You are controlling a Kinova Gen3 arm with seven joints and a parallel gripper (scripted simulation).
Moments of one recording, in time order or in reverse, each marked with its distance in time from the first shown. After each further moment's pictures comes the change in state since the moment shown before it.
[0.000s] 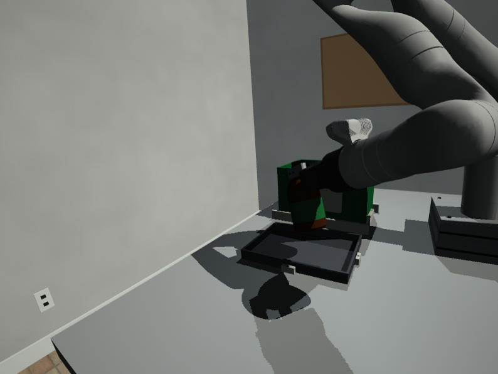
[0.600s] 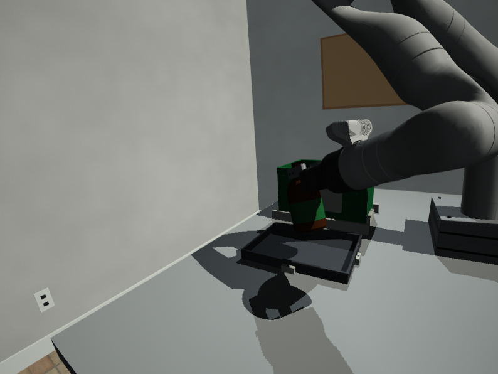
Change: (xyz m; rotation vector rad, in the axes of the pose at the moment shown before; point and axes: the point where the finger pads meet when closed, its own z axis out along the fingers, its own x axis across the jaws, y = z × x) arm 0.000 0.001 0.001 0.000 0.000 0.001
